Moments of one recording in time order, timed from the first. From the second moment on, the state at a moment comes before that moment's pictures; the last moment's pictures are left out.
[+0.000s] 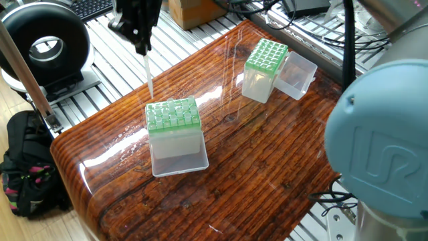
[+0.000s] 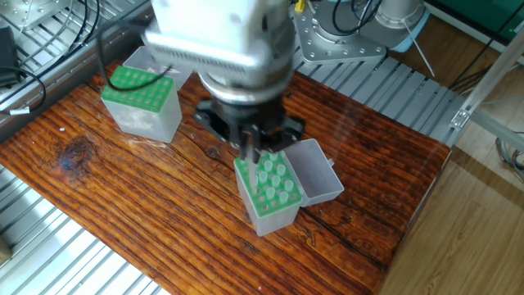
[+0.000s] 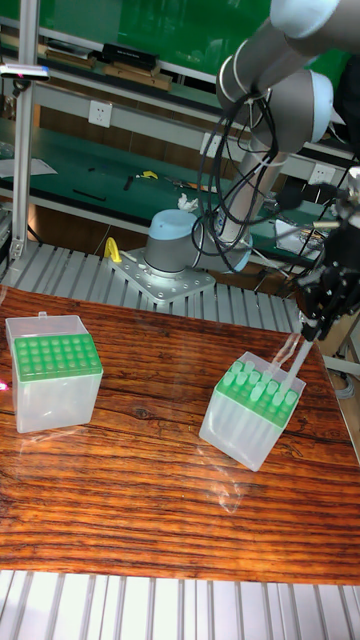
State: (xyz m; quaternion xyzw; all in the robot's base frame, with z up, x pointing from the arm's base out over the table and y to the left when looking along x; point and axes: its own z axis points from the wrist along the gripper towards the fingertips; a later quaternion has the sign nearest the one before) arm 0.587 0.166 0.303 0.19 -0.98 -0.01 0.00
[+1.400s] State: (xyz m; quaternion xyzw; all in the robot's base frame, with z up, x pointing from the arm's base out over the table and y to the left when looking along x) arm 0.562 0.074 0.303 0.22 -0.97 -0.01 -0.01
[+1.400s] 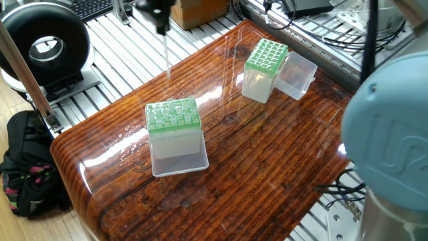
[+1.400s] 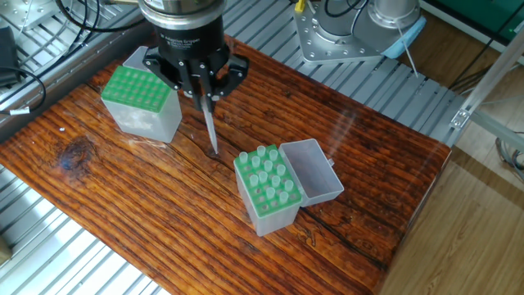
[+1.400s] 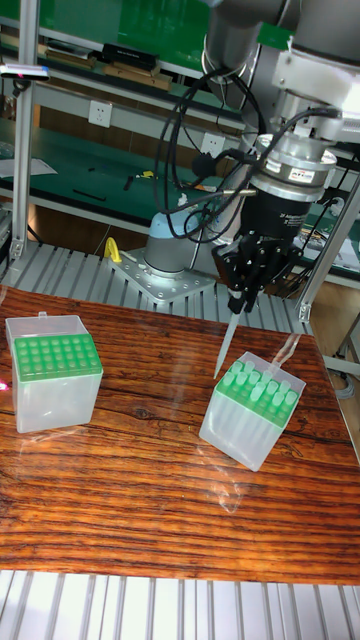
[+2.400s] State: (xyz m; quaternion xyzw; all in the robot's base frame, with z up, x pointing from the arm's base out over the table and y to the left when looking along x) arm 0.542 -0.022 0.288 0.24 -0.97 -0.01 -0.03
